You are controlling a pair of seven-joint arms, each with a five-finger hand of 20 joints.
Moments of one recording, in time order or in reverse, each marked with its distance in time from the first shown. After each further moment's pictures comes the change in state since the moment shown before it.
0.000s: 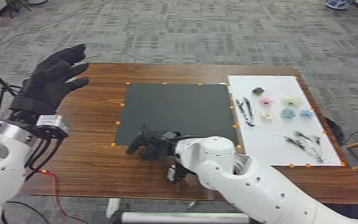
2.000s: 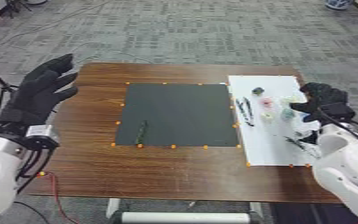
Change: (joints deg) left arm 7.6 -2.9 -5.6 -2.3 0.1 1.4 0.1; right arm -27.4 37.7 32.7 -9.2 -9.3 40.9 28.5
